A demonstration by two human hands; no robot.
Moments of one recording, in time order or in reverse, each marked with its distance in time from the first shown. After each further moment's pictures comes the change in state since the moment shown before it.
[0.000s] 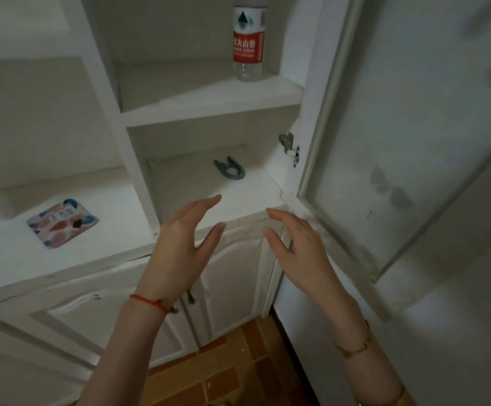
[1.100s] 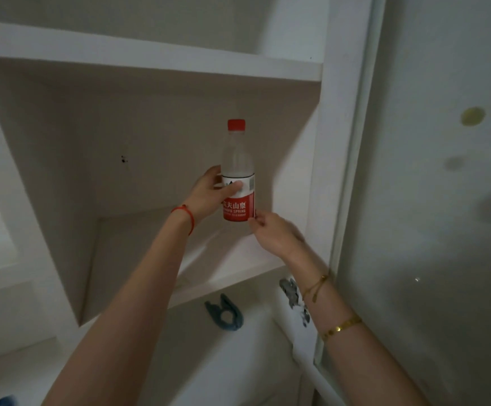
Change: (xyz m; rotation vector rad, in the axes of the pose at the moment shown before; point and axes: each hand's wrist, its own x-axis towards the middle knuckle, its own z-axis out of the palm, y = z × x) left_hand 0.412 -0.012 -0.011 -0.491 -0.062 -0.061; right_hand 0.328 -0.068 -0.065 -0.269 0.015 0.086
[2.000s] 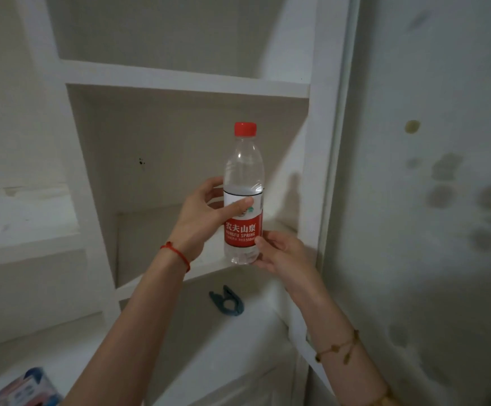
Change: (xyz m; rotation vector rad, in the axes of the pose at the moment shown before) left_hand -0.148 0.066 -0.010 -0.231 0.066 -0.009; right_hand -0.118 -0.005 0.005 0.995 0.029 0.036
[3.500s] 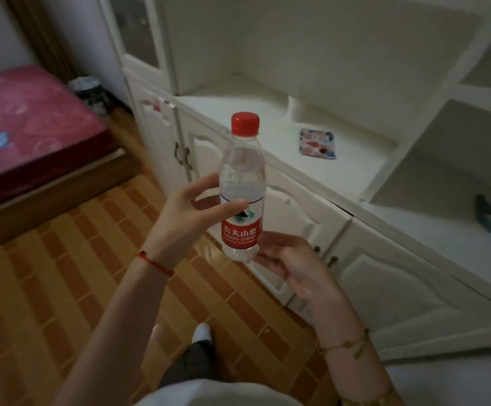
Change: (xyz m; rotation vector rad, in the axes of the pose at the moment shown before) left_hand -0.499 -0.004 -0.041 0.141 0.992 -0.429; right_hand -0.307 0.145 0.134 -0.011 -1.162 0.758
